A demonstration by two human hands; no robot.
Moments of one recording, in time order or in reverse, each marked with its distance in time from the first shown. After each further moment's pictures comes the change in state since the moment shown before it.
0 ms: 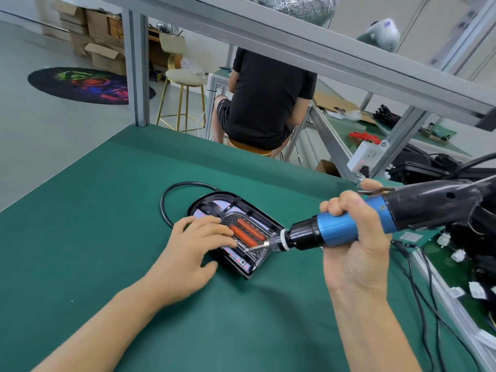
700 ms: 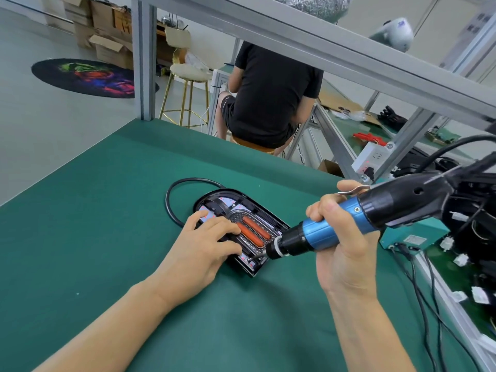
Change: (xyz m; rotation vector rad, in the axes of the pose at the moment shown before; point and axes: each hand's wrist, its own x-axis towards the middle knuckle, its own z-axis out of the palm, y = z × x) left_hand 0.005 0.002 0.008 0.304 0.097 0.202; right_hand -0.005 0.014 0.004 -0.153 -0.154 0.014
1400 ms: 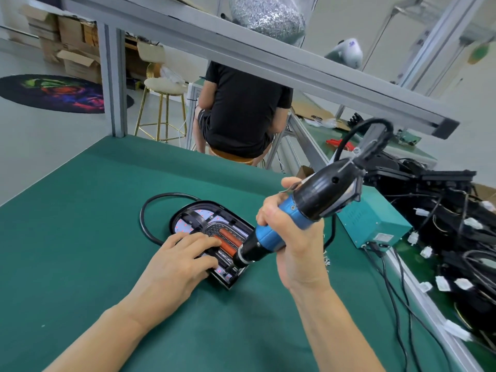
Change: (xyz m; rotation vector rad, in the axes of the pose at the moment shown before) left_hand 0.001 0.003 0.000 0.071 0.029 0.067; right_hand 0.004 -0.001 0.018 -0.054 -0.179 0.043
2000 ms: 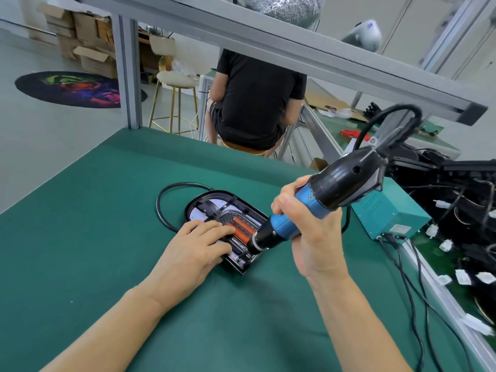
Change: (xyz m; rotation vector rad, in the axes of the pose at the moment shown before) left_hand -0.001 -0.002 0.003 0.022 -0.037 0.012; right_hand -0.002 0.001 -0.008 0.019 -0.037 0.002
